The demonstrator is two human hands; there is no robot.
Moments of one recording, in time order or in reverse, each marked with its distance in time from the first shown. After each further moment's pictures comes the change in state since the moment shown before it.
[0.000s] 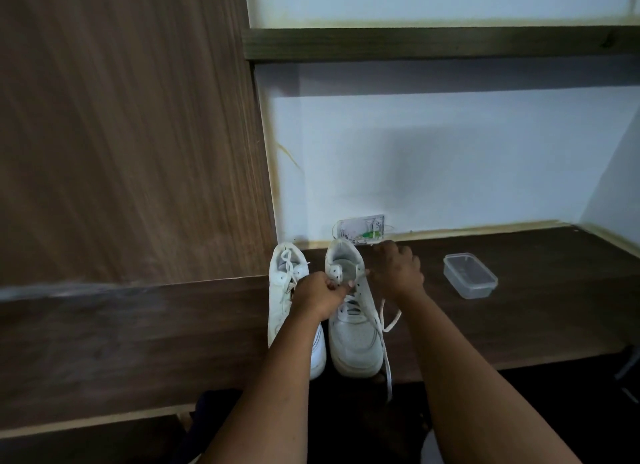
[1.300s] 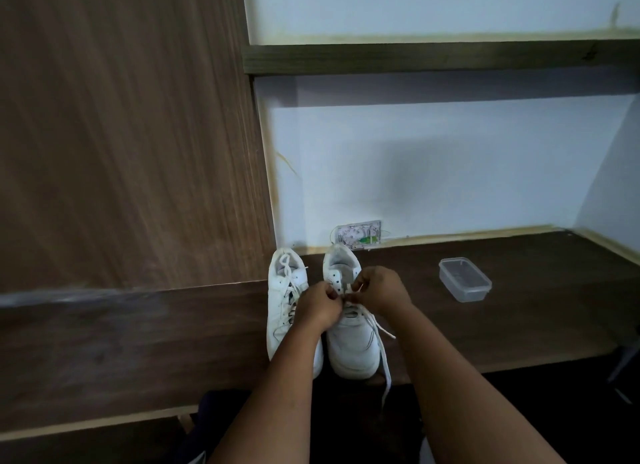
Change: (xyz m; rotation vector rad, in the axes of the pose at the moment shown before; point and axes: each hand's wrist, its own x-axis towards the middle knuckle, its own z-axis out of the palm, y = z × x) left_hand -0.011 0.003 0.009 0.024 0.002 -0.026; right_hand -0.026 -0.018 -0.001 0.094 -0.171 -0.066
